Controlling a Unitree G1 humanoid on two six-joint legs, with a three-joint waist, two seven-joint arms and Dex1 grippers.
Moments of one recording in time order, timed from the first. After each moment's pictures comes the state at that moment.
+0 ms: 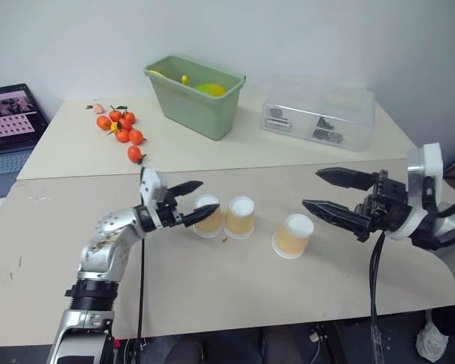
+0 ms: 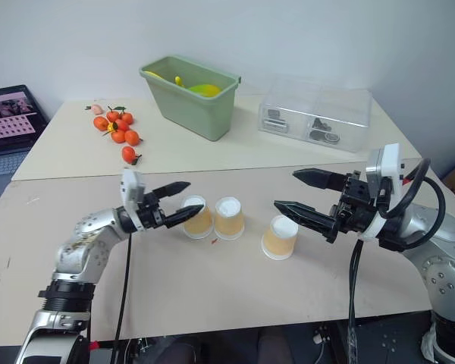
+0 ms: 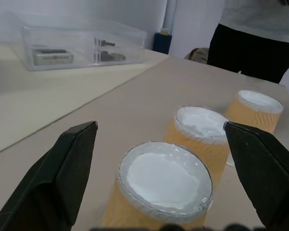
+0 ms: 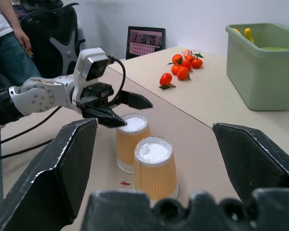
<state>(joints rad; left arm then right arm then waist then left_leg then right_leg) -0.39 0.45 0.12 0.01 -0.51 0.32 -0.96 -0.22 -0.81 -0.36 -0.48 0.96 0.67 0.87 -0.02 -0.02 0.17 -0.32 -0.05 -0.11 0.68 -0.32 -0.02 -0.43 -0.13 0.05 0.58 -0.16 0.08</state>
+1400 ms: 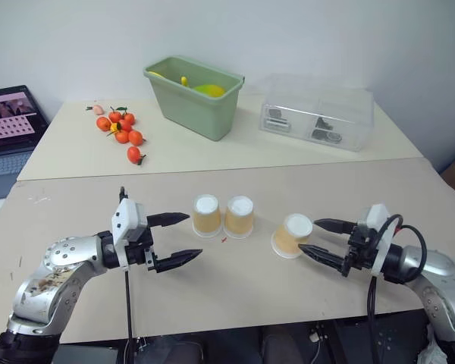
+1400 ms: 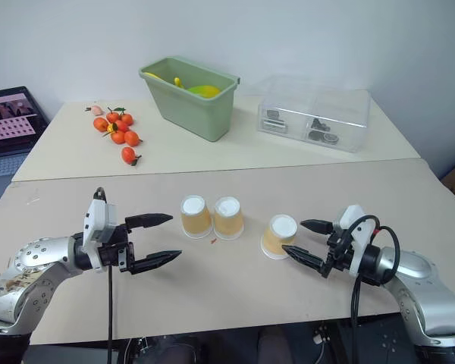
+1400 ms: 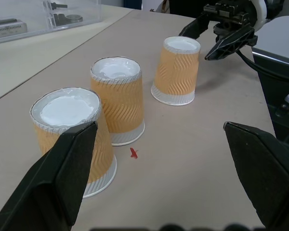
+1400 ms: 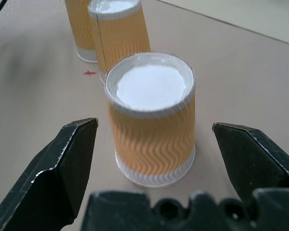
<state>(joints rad) -0.05 0.71 0.13 -0.41 -0.60 0.42 -1.03 -0.01 -0.73 -0.20 -0.30 0.53 0.43 0.94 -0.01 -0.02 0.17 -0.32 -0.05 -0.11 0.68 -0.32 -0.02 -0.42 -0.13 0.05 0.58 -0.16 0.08</state>
